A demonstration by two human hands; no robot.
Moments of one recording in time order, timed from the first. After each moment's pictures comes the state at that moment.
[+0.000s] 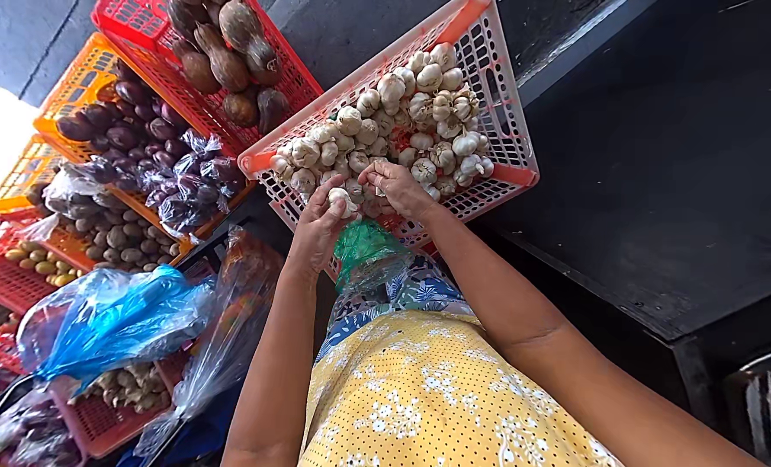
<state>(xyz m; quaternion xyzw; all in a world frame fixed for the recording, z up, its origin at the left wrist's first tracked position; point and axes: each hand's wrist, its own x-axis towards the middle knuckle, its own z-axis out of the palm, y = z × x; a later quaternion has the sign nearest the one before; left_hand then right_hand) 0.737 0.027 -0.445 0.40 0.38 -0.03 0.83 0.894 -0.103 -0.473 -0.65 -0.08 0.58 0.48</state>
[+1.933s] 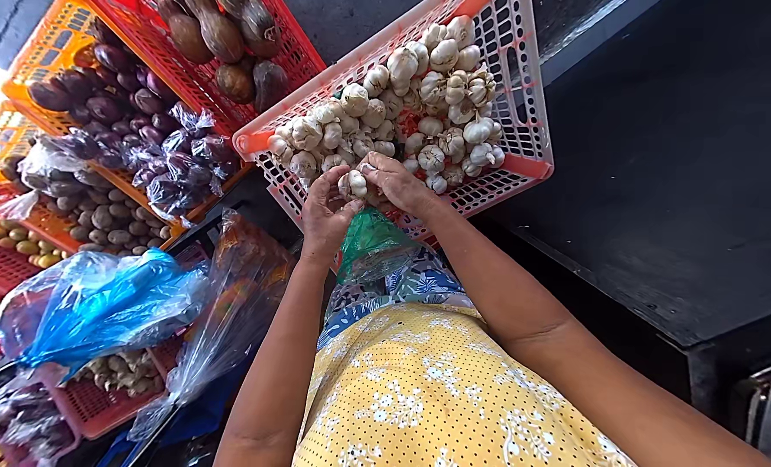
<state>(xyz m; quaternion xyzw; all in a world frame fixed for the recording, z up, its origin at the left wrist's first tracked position) 0.734 0.009 -0.459 0.61 0.37 0.04 0.70 0.882 -0.094 -0.481 -0.67 -0.18 0.57 0.44</state>
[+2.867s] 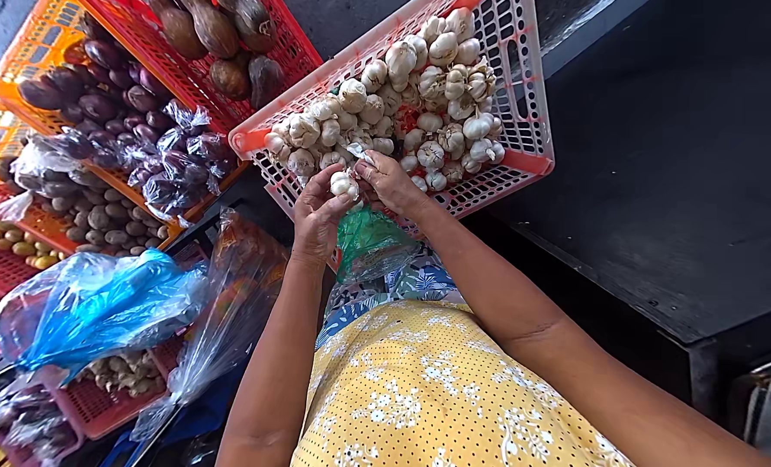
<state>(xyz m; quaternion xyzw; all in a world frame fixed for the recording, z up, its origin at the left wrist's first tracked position) 0.725 0.015 -0.465 0.37 0.37 0.08 0.85 0.869 -0.090 -0.481 -0.62 -0.07 0.60 0.50</state>
